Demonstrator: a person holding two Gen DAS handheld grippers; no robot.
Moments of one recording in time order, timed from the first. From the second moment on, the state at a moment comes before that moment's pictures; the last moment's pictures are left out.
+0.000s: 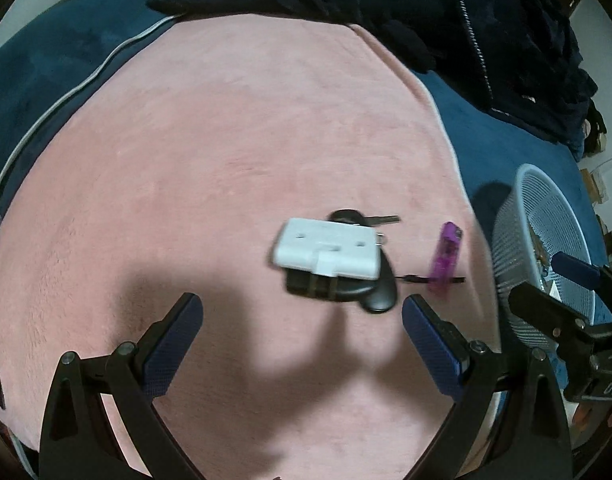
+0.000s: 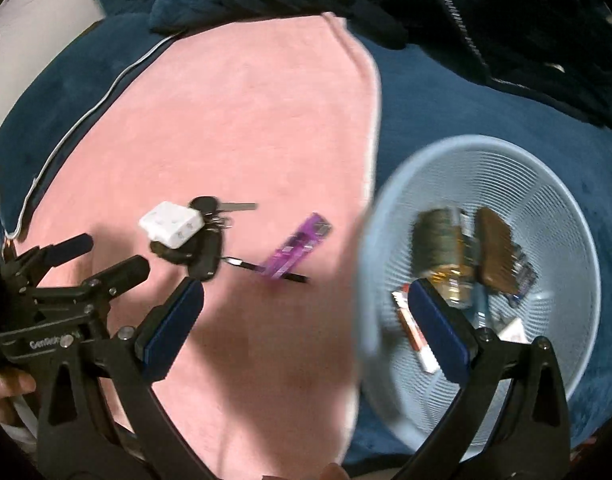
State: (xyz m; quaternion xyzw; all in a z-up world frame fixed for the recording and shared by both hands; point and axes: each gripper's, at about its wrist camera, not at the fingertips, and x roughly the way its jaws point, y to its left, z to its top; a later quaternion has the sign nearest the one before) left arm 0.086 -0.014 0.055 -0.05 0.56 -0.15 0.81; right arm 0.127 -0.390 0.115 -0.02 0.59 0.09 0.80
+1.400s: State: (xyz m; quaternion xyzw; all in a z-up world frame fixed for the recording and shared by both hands) left arm 0.125 0.095 0.028 -0.08 0.53 -0.07 0.84; right arm 0.179 -0.267 0.039 0.01 0.64 0.03 0.77
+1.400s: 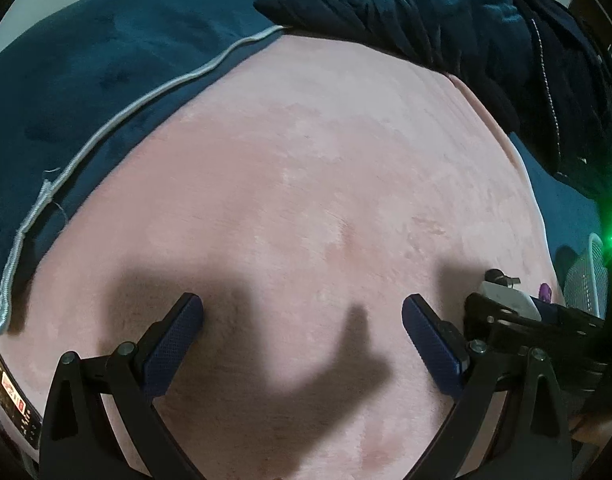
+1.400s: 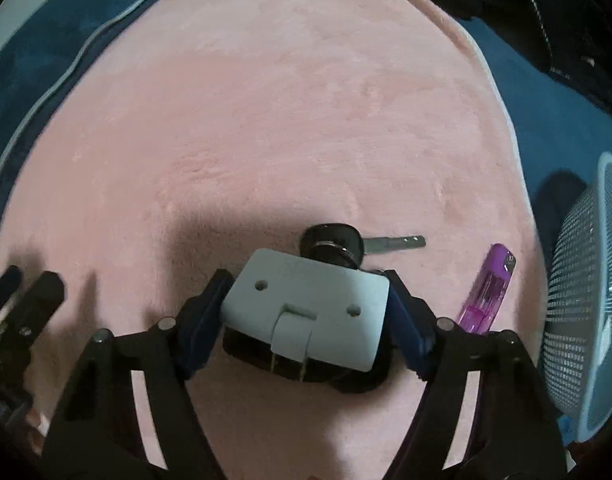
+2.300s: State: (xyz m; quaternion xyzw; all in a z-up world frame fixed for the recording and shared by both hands) left arm 0.121 0.071 0.021 -0.07 0.54 -0.12 0.83; right arm 0.089 -0.252 0.063 -0.03 0.60 0.21 0.77
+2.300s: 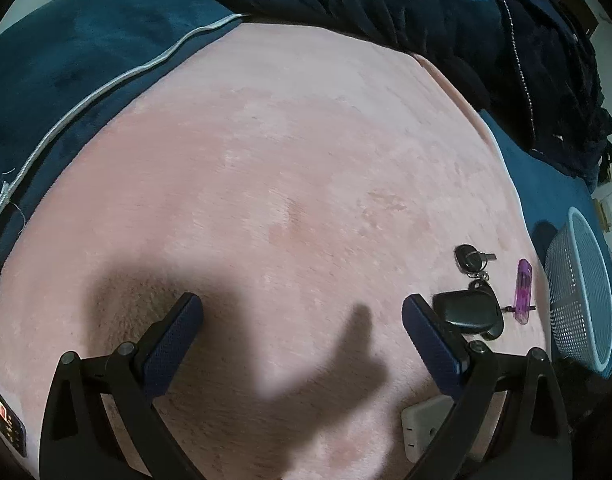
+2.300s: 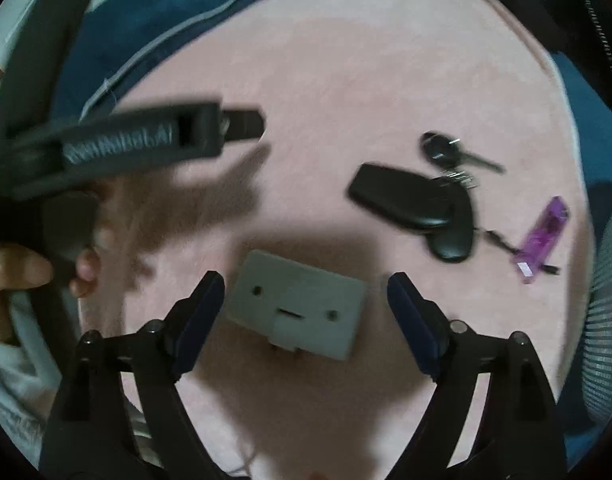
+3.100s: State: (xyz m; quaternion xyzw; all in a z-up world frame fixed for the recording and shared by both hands) left arm 0.114 0.057 0.021 -0.04 0.54 -0.15 0.83; right arm 0.141 -0.340 0.036 0.07 0.57 -0.11 0.81
